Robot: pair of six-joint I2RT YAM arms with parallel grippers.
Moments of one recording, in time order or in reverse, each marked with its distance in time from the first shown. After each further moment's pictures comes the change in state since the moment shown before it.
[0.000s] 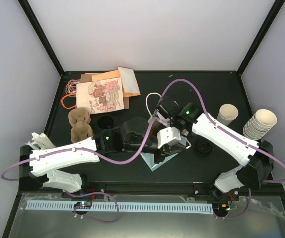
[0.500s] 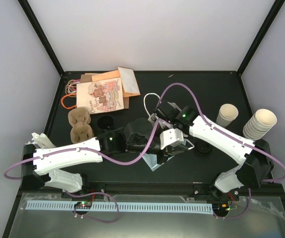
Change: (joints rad) left arm -0.010 0.031 0.000 0.015 -0.009 0.005; right arm 0.021 0.010 -0.066 0.060 0.019 0.005
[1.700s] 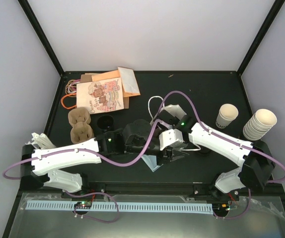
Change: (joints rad) left arm -0.004 -0.007 0.000 0.002 -0.038 -0.017; right arm 0.034 -0.038 -0.175 0.115 0.019 0.043
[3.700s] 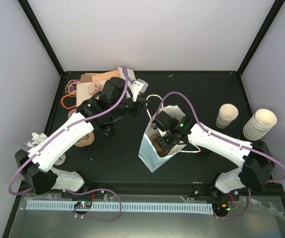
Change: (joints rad) left arm 0.557 0.047 0.204 -0.429 0.018 -0.215; right arm 0.022 0.002 -0.004 0.013 0.008 0.008
